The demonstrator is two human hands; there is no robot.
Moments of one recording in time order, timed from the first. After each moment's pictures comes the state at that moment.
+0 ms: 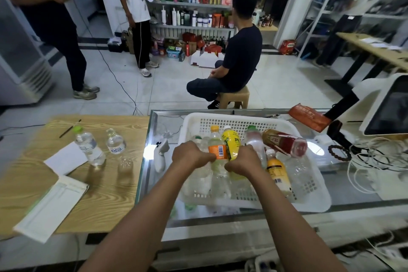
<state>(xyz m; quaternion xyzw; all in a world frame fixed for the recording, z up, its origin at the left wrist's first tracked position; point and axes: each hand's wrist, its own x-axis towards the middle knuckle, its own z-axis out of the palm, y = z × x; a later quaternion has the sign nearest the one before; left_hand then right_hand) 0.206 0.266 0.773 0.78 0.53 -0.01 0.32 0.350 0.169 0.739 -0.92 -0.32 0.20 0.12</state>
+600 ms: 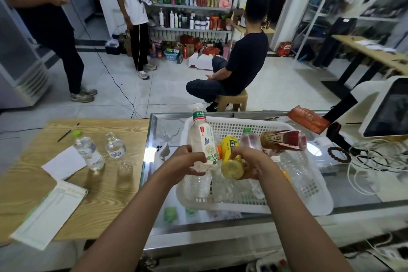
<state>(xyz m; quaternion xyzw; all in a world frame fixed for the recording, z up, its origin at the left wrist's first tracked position) 0.172 0.282 0.761 0.51 0.38 0.11 0.76 0.362 0.171 0.765 -0.74 -0.04 0.52 0.42</state>
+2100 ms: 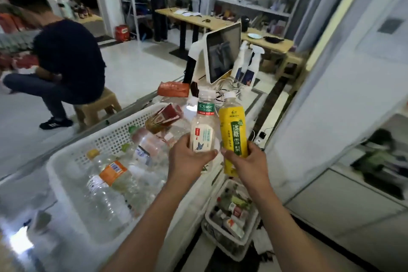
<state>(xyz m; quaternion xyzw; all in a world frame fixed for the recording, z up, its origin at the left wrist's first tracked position) 0.281 0.103 0.792 0.75 0.11 0.09 0.64 0.278 -0.061 0.805 -0.78 0.08 -0.05 0.62</state>
